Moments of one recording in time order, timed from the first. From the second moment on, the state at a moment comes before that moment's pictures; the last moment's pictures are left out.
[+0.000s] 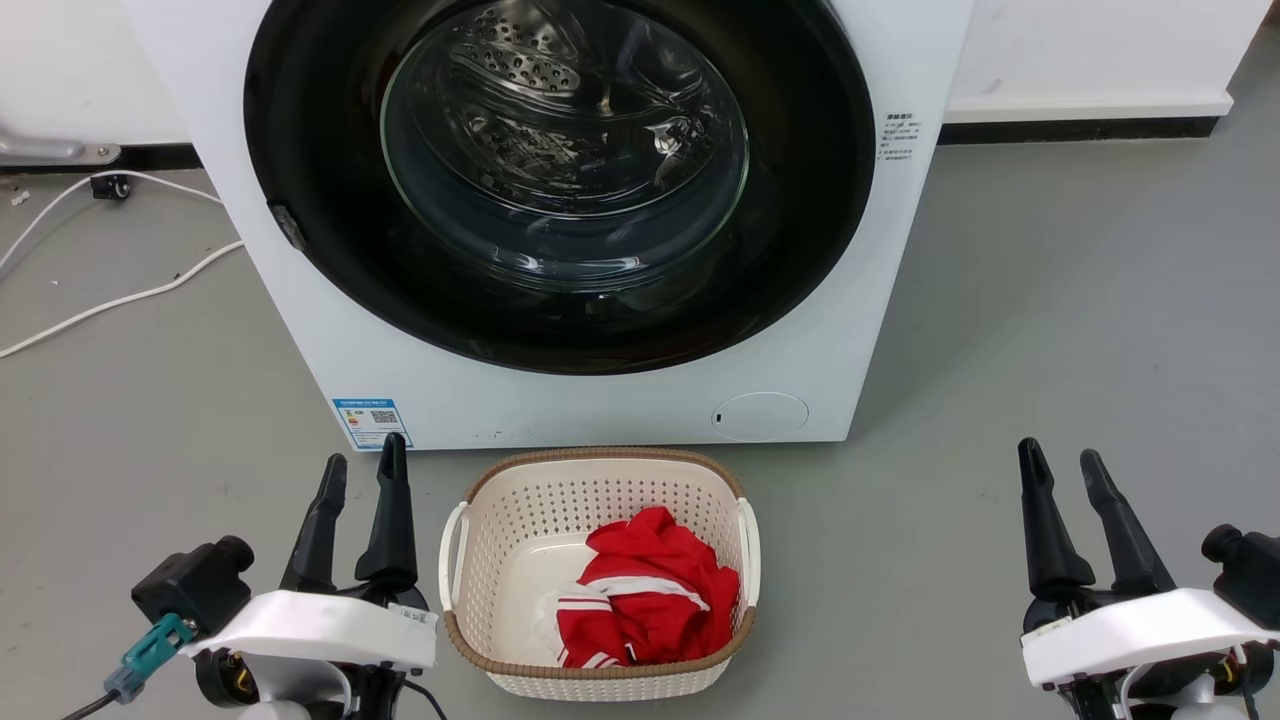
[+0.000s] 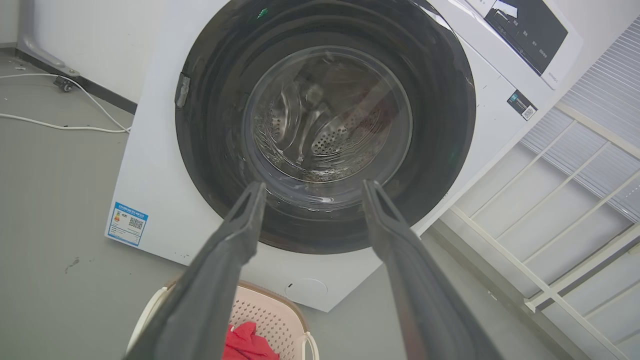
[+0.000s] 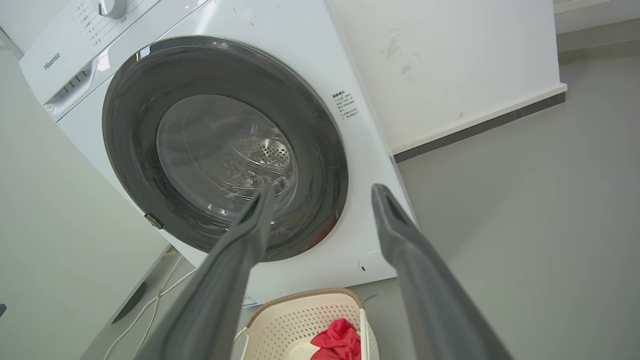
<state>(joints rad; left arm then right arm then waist) -0.05 0.06 0.00 0.07 -0.64 -0.10 -0.14 0.00 -0.06 -0.02 0.03 0.52 0.13 -0.10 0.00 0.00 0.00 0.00</state>
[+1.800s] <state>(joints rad) -0.03 0.05 -0.04 0.03 -0.15 -0.05 -0.25 0.04 -0.05 -0.02 -0.03 0.08 0.13 -0.09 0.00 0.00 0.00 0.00</state>
